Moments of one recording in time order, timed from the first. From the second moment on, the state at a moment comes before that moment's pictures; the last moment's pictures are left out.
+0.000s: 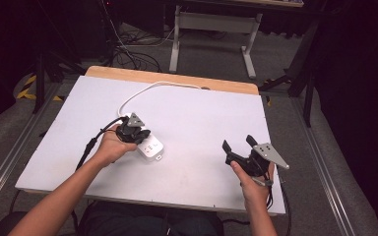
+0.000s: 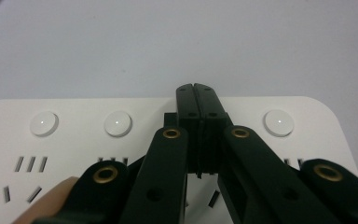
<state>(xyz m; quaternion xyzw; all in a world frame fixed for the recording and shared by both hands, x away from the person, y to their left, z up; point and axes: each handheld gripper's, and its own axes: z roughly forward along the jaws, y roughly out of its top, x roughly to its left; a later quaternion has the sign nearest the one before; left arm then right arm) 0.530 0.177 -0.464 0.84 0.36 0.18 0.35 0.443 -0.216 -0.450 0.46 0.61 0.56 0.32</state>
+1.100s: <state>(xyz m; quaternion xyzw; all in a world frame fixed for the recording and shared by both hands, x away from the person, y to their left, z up) 0.527 0.178 -0.467 0.81 0.37 0.22 0.39 0.446 -0.215 -0.450 0.45 0.61 0.57 0.32</state>
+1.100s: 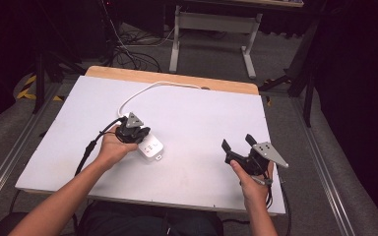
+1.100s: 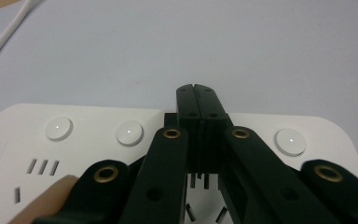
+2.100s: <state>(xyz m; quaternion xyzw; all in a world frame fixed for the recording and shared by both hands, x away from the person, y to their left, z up) 0.514 0.199 -0.438 0.75 0.39 0.27 0.46 0.447 -0.210 -0.449 0.45 0.61 0.57 0.32</state>
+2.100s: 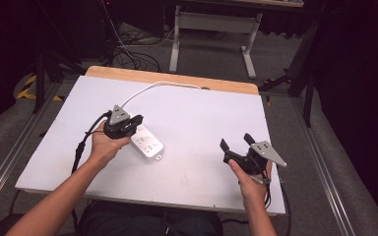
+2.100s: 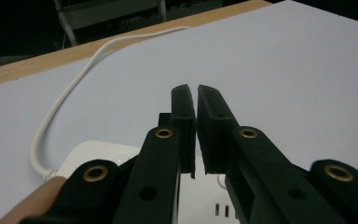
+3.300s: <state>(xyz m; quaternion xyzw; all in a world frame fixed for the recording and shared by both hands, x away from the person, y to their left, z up) 0.490 0.241 -0.407 0.69 0.40 0.31 0.51 0.449 -0.208 -0.449 0.45 0.61 0.57 0.32</state>
